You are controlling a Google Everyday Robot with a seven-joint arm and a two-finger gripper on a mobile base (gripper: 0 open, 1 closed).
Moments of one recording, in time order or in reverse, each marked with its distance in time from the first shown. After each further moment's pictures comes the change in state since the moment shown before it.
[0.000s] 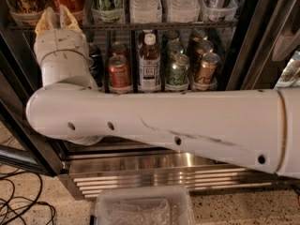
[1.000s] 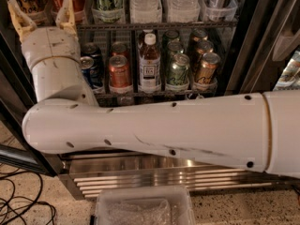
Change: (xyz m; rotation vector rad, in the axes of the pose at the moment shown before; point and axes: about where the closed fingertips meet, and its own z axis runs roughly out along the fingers) arm -0.035 0.016 -0.014 -0.028 -0.186 0.148
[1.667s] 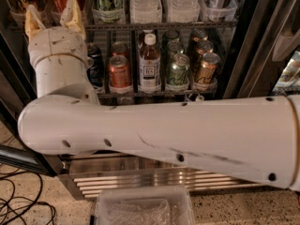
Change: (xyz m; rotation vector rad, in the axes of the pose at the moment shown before) arm 0.004 -0.019 -0.010 0.055 0.113 -0.227
